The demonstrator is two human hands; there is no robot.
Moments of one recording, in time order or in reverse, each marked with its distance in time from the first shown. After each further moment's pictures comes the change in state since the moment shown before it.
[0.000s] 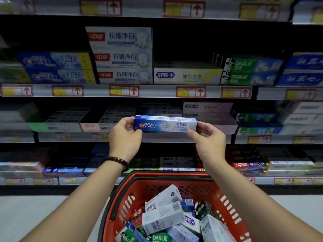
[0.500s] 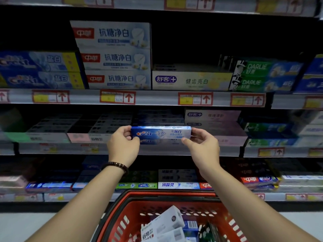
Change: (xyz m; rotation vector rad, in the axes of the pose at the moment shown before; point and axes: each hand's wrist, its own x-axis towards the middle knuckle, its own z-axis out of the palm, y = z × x) left_hand 0.067 -0.045 0.043 0.080 0.026 -0.061; right_hand 0.063 0.046 0.039 -0.156 -0.031 0.016
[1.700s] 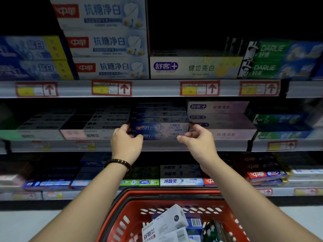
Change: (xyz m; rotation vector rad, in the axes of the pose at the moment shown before) left_hand 0.019 -0.023 0.027 0.122 -0.042 -0.025; right_hand 0.024 0.022 0.020 0.003 -0.170 0.102
